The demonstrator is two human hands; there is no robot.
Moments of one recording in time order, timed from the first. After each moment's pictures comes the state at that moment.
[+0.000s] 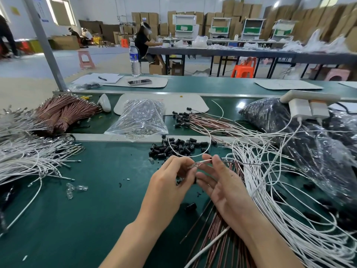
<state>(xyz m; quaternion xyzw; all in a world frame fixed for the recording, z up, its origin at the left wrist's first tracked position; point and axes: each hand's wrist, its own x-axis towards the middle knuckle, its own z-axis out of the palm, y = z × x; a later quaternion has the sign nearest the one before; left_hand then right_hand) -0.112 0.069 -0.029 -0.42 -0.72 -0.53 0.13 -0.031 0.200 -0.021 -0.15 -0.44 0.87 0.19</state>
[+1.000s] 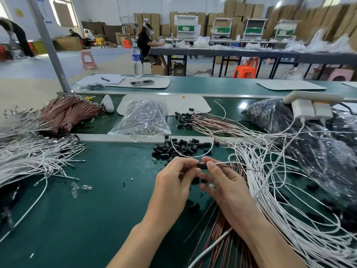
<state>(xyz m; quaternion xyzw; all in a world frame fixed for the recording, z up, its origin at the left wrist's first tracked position) -0.114 0.074 -0.037 -0.38 -0.70 -0.60 0.04 -0.031 0.198 -0.023 -0.15 -0.50 0.83 0.21</state>
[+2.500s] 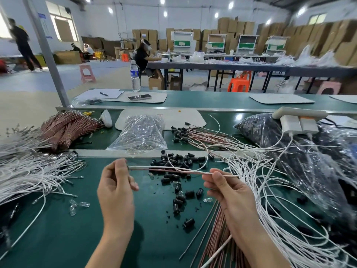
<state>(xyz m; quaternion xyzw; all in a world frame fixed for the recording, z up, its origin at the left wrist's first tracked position) -0.142 0.026 -0.006 -0.09 -0.59 -0.79 0.12 -0.015 0.199 0.001 -0.17 -0.51 0.79 0.31</state>
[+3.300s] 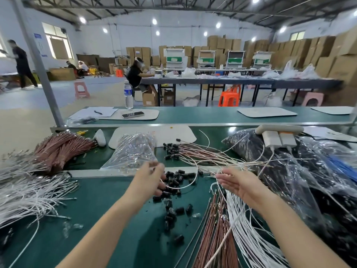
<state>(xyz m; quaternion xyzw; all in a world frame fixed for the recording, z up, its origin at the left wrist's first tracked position) -0.184 0.083 0.042 -0.21 -0.77 -0.57 -0.17 -0.034 0.324 0.028 -0.30 -0.58 0.74 0.16</state>
